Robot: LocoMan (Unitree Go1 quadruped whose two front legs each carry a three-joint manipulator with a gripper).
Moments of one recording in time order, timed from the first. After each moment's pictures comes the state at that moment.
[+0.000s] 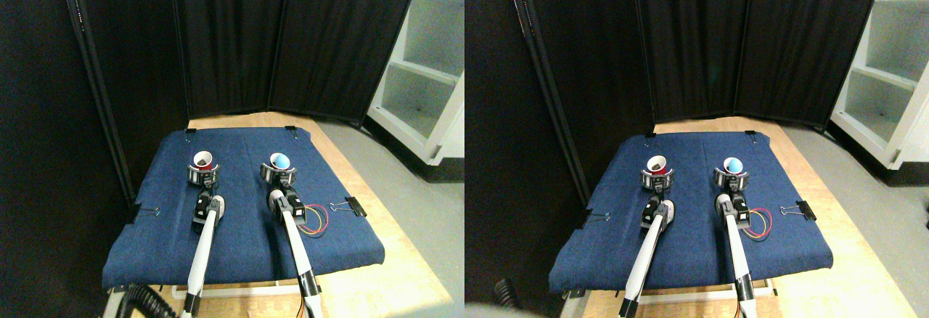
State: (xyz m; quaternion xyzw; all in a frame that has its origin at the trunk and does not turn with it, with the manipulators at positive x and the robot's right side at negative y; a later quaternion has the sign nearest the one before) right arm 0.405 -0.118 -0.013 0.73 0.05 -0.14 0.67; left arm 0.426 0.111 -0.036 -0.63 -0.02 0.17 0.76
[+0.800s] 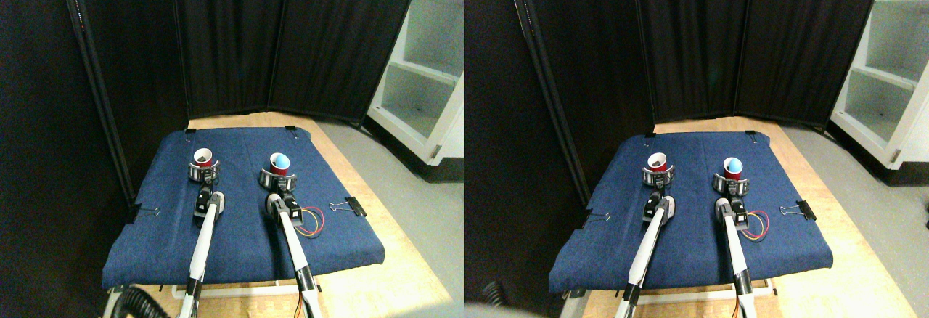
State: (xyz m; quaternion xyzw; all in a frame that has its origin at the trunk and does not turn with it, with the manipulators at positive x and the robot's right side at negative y) right arm 0.412 -0.121 -0.031 0.72 0.06 -0.15 0.67; left arm 0.436 0.114 -0.040 -0.65 -0.03 0.17 0.74
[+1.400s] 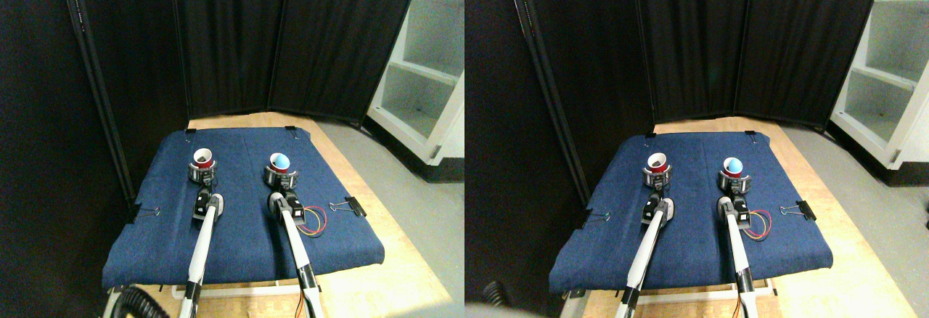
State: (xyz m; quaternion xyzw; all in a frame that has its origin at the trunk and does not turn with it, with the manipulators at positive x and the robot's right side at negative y) right arm 0.414 -0.131 -0.027 0.71 0.03 -0.16 0.69; left arm 0.432 0.119 -0.041 -0.65 -0.05 0.18 0.74
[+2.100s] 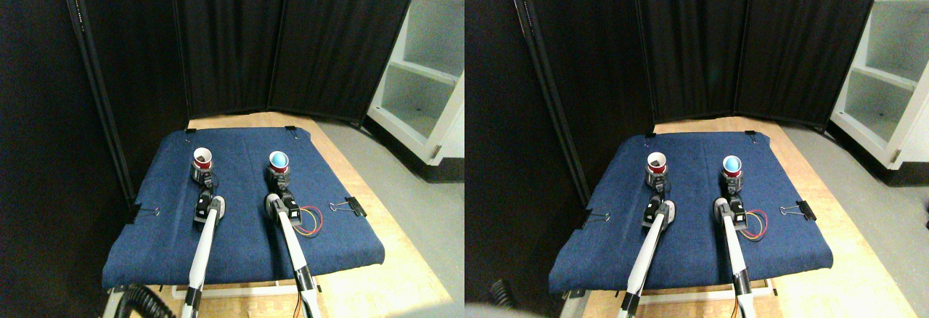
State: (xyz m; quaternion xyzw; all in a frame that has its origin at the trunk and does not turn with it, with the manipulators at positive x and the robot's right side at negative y) right arm 0.410 -0.124 -0.021 0.68 0.02 -0.16 0.72; left arm 0.422 0.115 -0.034 -0.61 -0.04 0.16 0.77
